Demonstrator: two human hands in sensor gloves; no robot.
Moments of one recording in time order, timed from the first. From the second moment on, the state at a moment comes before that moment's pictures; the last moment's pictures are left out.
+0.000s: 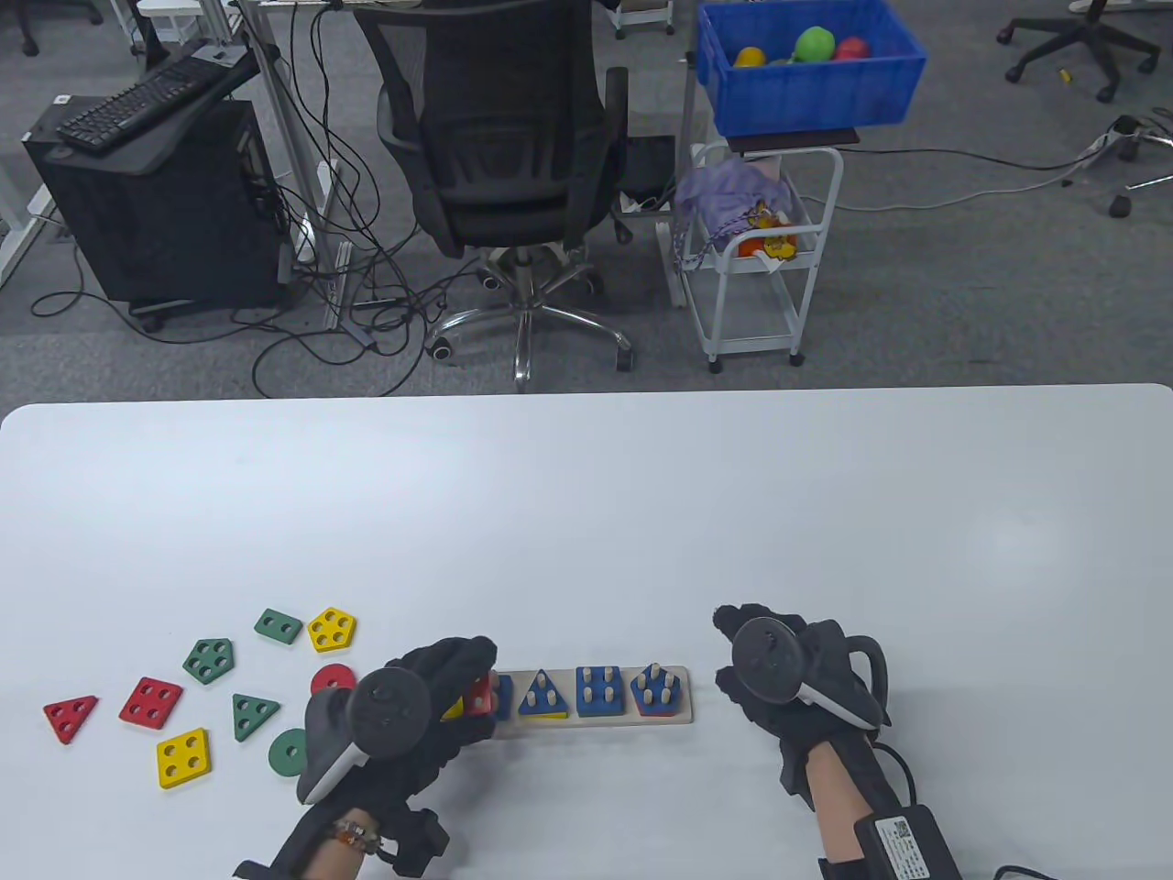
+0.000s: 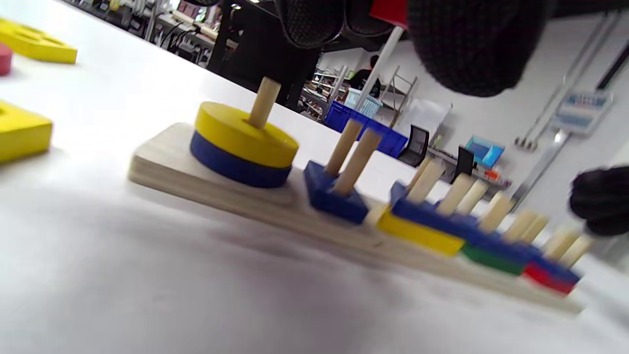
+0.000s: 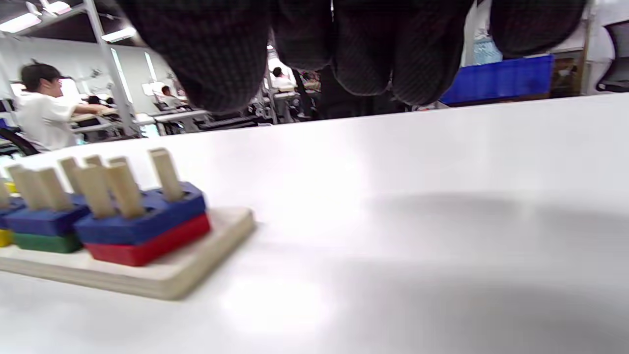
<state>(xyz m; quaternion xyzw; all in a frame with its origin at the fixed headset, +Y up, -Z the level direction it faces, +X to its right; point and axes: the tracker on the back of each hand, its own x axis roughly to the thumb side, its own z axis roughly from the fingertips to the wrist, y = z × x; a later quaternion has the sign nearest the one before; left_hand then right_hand) -0.212 -0.727 -0.284 -0.04 -0.12 0.19 0.97 0.161 -0.712 -0.315 0.10 0.02 0.99 0.08</state>
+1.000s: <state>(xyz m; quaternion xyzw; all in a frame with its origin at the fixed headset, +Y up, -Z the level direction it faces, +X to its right) -0.242 -0.715 -0.282 -0.07 -0.08 0.09 0.99 0.174 -0.717 -0.317 0.07 0.05 0.99 0.09</state>
